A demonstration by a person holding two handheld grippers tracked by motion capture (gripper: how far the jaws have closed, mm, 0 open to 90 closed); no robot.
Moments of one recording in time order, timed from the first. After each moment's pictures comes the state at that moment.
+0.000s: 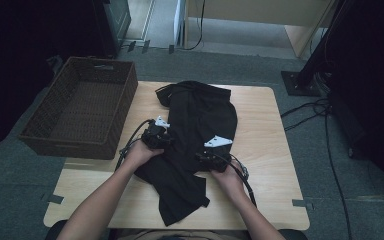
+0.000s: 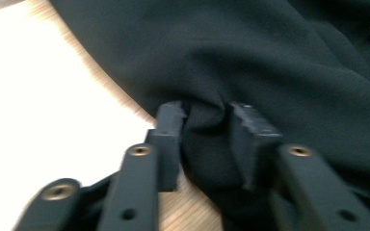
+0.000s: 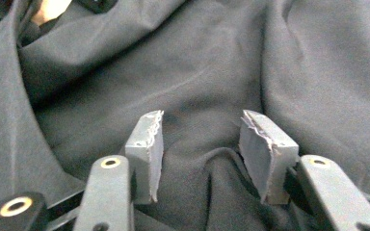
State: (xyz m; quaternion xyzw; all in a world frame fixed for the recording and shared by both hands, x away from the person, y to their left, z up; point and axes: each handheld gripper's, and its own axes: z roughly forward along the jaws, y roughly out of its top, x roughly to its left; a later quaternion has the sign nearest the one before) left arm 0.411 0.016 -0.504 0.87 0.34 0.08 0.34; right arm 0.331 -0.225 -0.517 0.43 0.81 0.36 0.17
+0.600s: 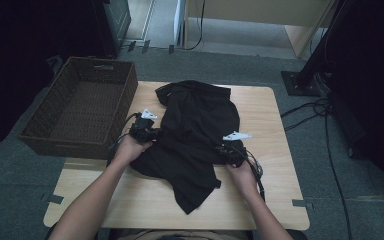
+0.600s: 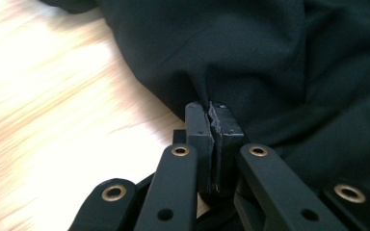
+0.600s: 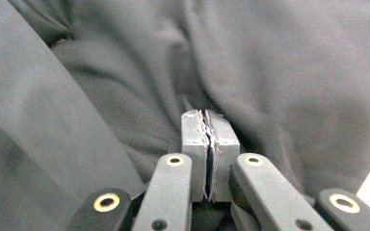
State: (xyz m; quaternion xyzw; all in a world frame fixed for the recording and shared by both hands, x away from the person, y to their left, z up) left arm 0.414 0.058 -0.474 0.85 0.38 0.11 0.35; right arm 0.343 -0.281 -0.511 0.50 0.78 0.35 0.15
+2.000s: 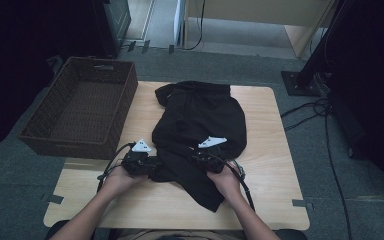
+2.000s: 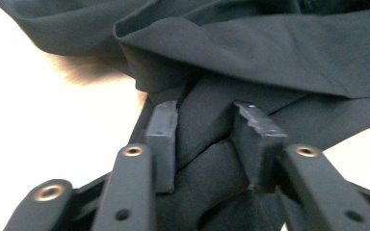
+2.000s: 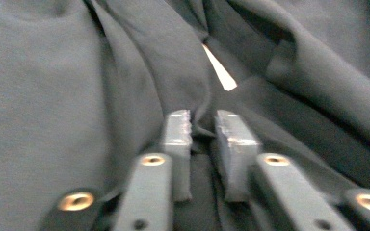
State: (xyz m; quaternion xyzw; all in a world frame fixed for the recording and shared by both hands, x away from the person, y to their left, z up) left arm 0.325 0.070 -0.500 0.87 0.33 0.04 0.36; right arm 0.326 -0.210 -0.506 0.42 0.83 0.35 0.11
